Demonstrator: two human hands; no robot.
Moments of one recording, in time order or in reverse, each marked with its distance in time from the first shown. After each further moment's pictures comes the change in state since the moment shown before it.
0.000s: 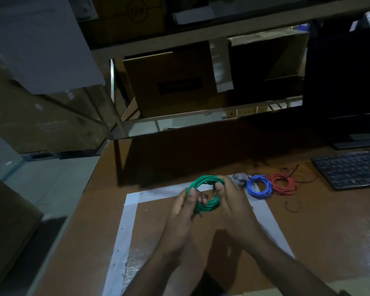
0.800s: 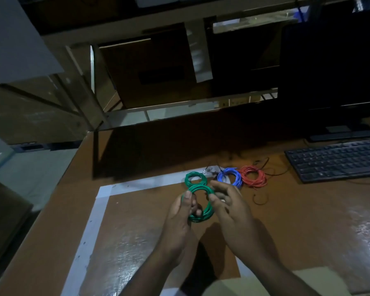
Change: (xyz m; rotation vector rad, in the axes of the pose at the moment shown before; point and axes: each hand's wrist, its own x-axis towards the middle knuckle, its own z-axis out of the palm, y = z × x) left_hand 0.001 -0.041 0.082 -0.048 0.085 -0.132; right_hand -0.041 0.038 -0.079 0.126 0.040 0.153
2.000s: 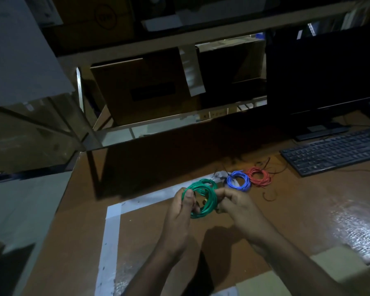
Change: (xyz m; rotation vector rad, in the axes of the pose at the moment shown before) left_hand 0.006 0.039 -0.068 0.250 -0.190 0.211; right_hand 0.003 -0.042 0.047 0.183 -0.101 0.187
